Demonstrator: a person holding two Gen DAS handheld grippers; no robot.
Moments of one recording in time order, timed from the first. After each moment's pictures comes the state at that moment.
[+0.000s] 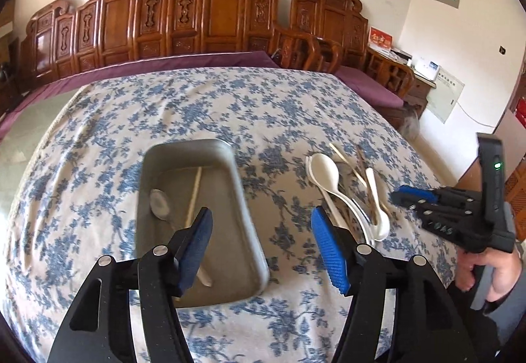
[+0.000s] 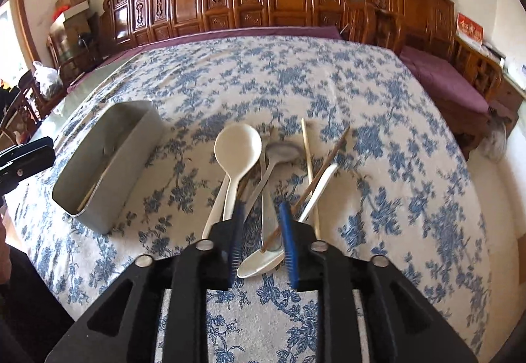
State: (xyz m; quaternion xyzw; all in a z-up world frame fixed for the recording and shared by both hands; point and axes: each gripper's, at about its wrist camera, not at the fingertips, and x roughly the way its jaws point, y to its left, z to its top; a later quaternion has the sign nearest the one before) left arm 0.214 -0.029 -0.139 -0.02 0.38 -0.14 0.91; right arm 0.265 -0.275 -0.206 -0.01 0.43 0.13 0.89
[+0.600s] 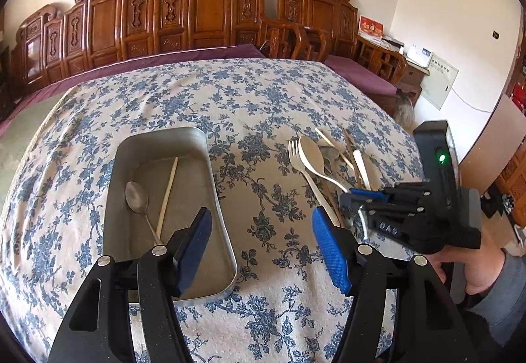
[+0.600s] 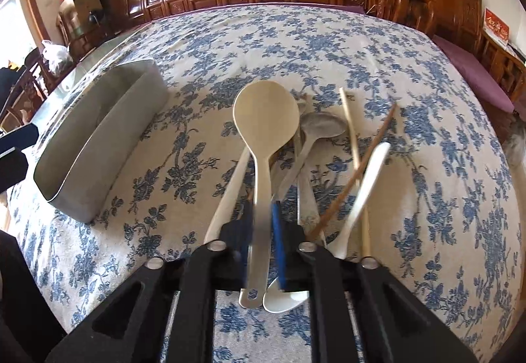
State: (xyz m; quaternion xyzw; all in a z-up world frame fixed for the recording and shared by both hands) left arm 0.208 -0.057 -0.156 0.00 0.39 -0.15 0.91; right arm 0.293 -0.248 -0.251 -0.02 0.47 0.16 0.87
